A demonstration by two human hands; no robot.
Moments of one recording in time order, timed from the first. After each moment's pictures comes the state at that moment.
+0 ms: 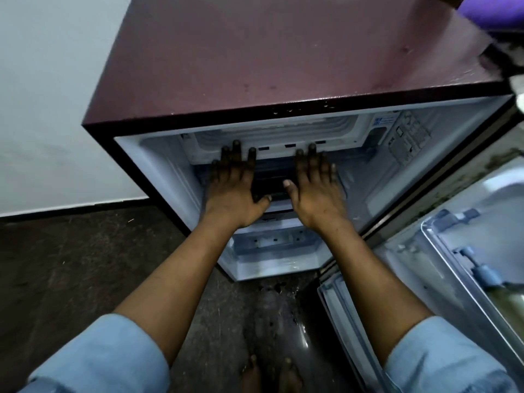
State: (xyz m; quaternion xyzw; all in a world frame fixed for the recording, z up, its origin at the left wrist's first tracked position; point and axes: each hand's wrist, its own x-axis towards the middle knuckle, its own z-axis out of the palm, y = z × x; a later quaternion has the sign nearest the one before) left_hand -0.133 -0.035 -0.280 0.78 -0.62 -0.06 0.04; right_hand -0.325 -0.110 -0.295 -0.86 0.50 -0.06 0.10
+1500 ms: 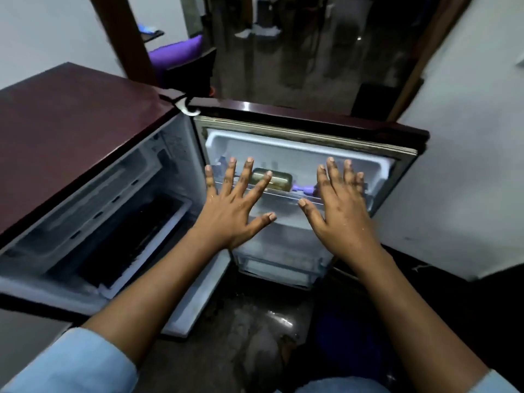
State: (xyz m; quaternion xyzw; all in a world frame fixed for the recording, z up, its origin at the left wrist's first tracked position) left_hand -0.351 0.078 -0.127 0.30 -0.95 0.04 0.07; right_hand -0.549 0.240 -0.096 -0.56 0.81 -0.17 -0.03
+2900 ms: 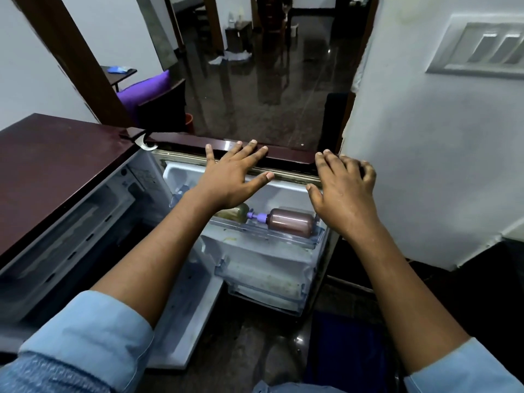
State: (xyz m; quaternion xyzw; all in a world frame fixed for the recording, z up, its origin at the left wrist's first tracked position) left_hand -0.485 0.080 -0.036 0.25 -0.96 -0.08 0.08; right_hand -0.633 0.288 -0.041 -0.44 0.88 -0.10 -0.10
